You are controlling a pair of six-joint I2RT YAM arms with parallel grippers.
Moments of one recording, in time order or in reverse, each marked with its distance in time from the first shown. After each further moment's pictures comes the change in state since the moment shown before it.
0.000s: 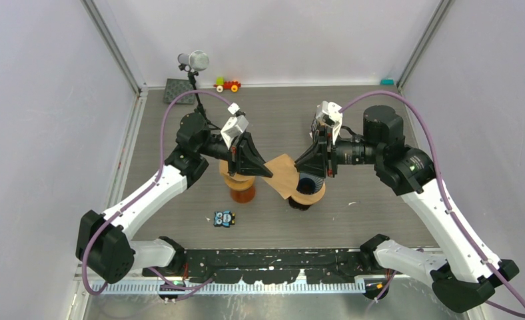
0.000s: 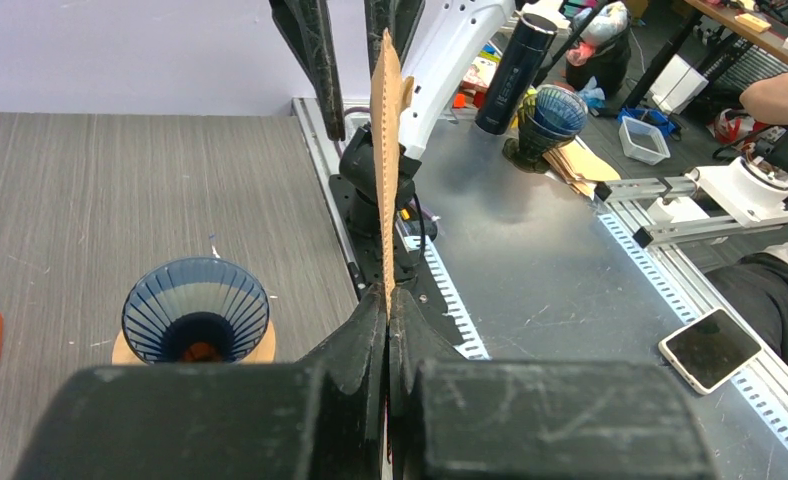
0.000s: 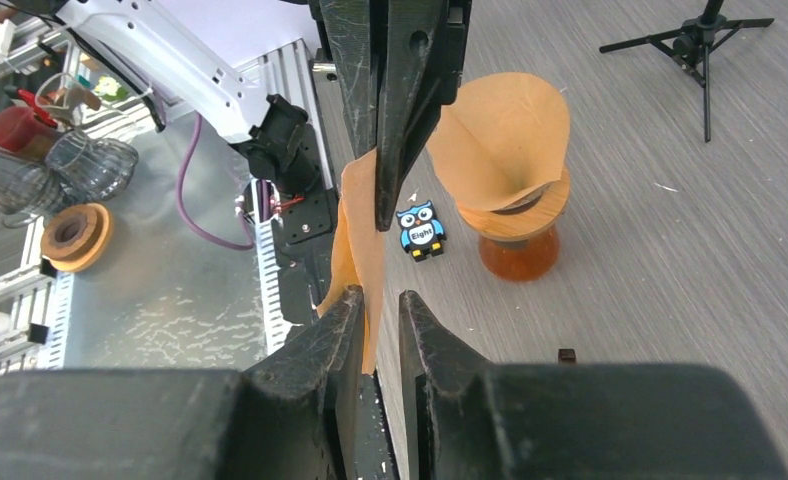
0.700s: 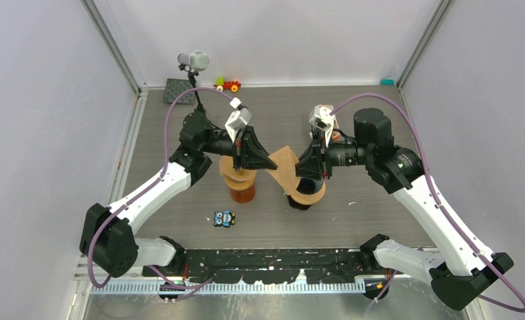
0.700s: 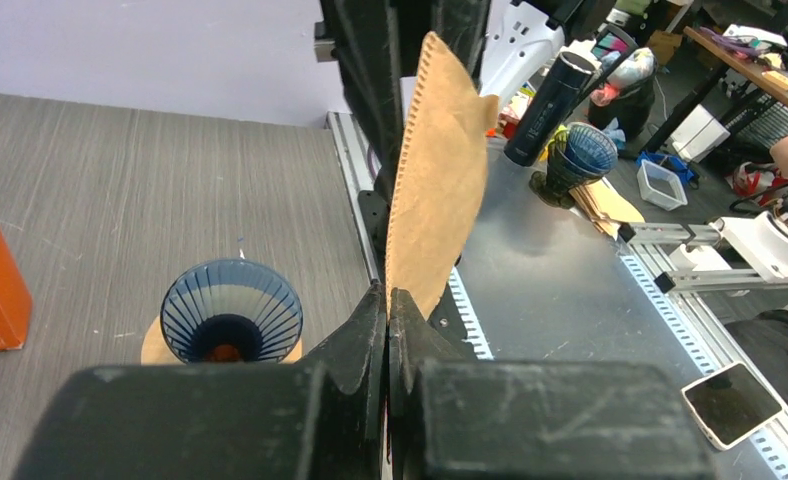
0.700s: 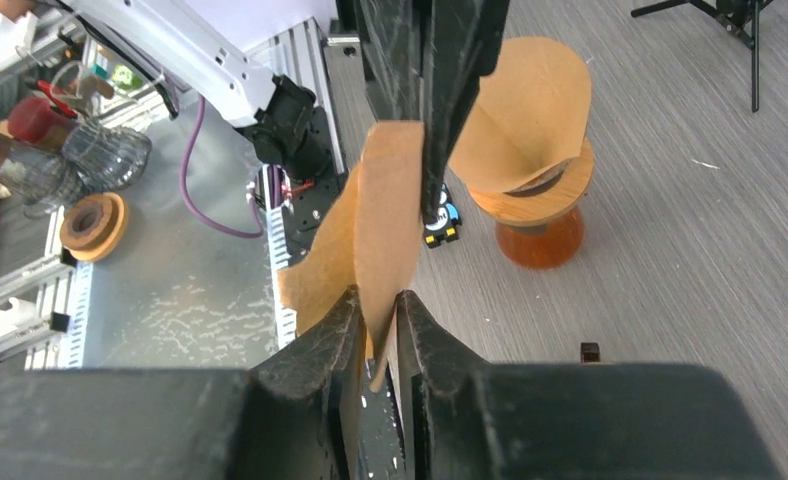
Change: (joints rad) left arm 0.000 0.044 0.002 0.083 -0.092 -0.078; right arm 0.000 0.019 -0.080 0.040 -0.024 0.004
